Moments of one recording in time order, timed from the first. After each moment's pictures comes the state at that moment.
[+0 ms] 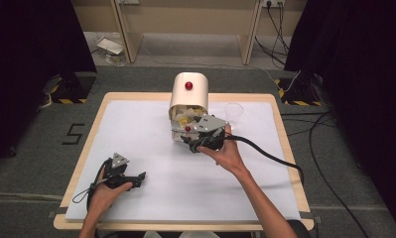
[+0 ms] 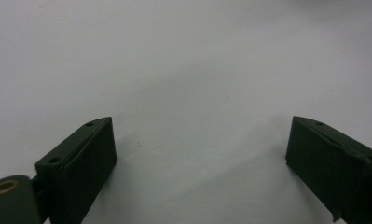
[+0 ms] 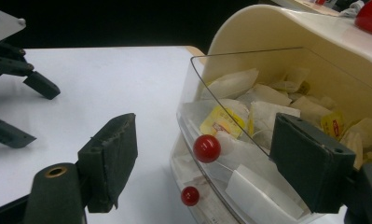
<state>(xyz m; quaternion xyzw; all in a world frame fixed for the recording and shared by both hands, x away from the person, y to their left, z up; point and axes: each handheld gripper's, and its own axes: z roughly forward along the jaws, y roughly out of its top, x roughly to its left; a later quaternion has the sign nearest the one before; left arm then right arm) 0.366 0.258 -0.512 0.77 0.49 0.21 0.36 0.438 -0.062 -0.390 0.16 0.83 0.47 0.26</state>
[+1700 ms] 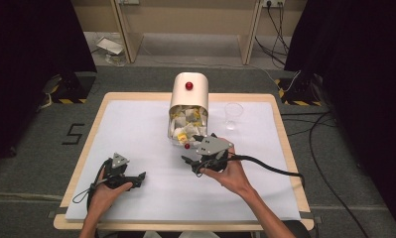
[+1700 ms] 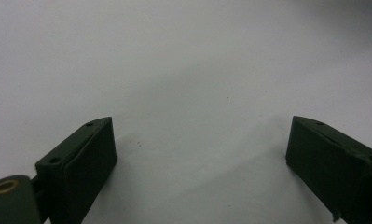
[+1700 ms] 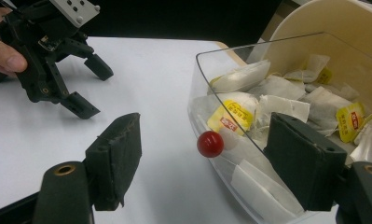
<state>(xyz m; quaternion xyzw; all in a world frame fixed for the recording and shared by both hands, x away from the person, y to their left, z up) 0.366 0.257 -0.512 0.77 0.49 0.21 0.35 0.384 -0.070 -0.401 0.13 0.84 0.47 0.24</state>
